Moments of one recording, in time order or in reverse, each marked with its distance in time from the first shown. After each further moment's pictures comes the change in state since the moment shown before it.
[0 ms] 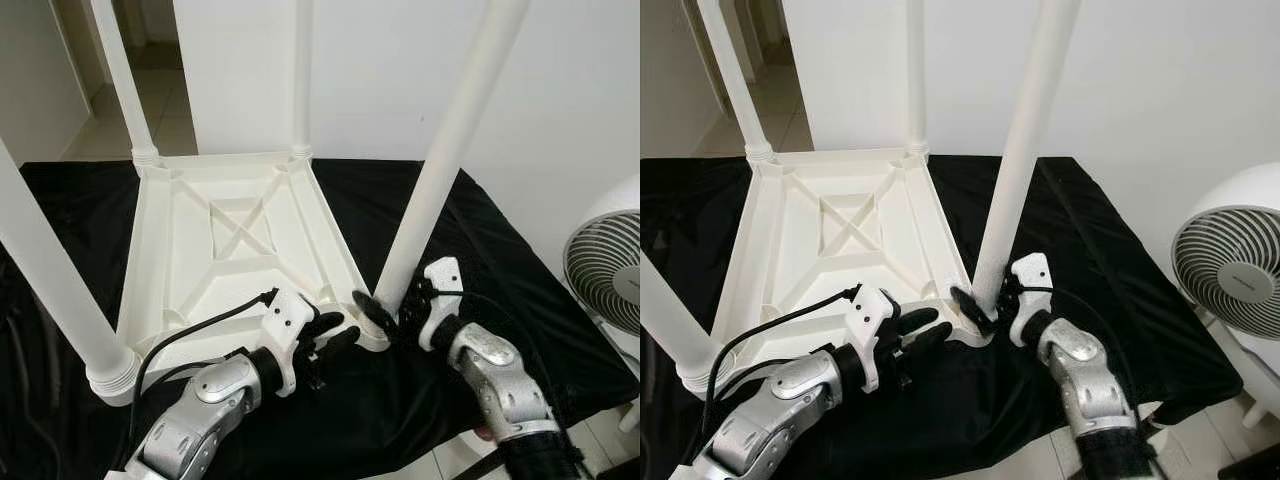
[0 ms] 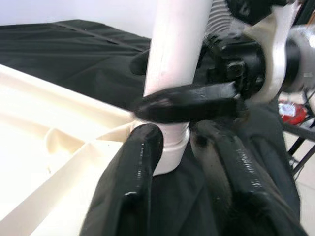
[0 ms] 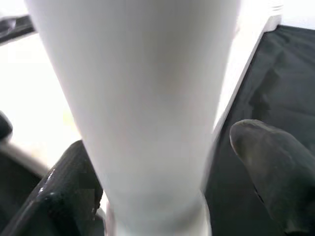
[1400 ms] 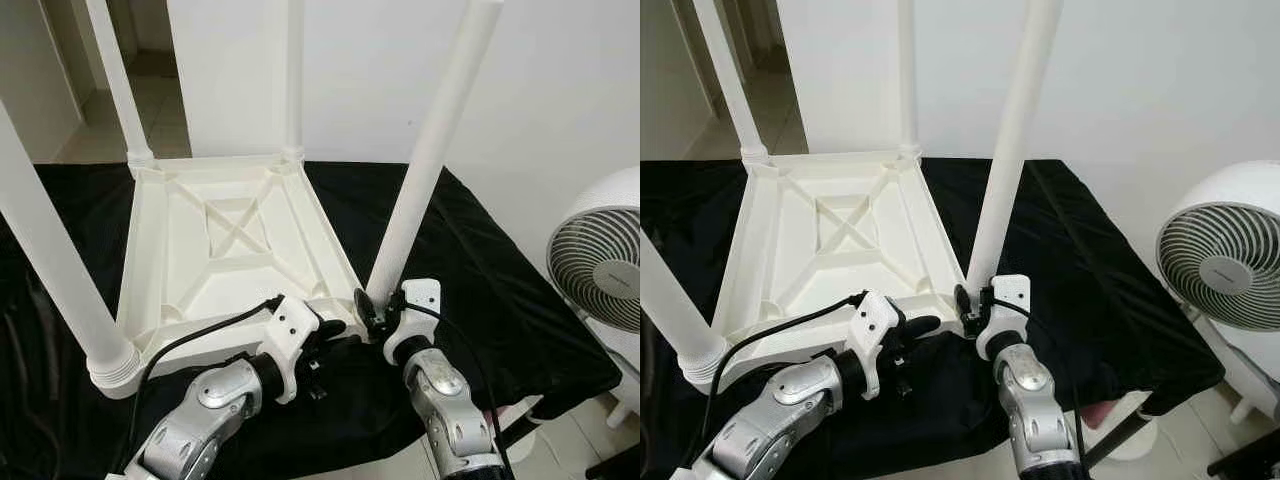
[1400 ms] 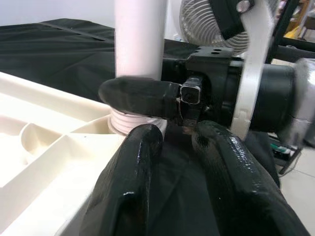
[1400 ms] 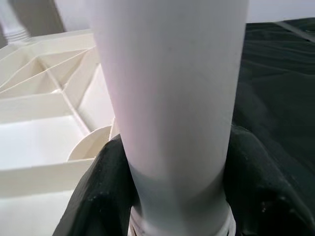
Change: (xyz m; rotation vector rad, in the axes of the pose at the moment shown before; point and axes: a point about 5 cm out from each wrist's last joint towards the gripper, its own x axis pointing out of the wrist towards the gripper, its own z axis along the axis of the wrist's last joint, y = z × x) left arm 0.000 -0.004 -0.004 0.022 0.026 -0.010; right arm 0.029 0.054 -0.007 0.247 -0.086 -0.608
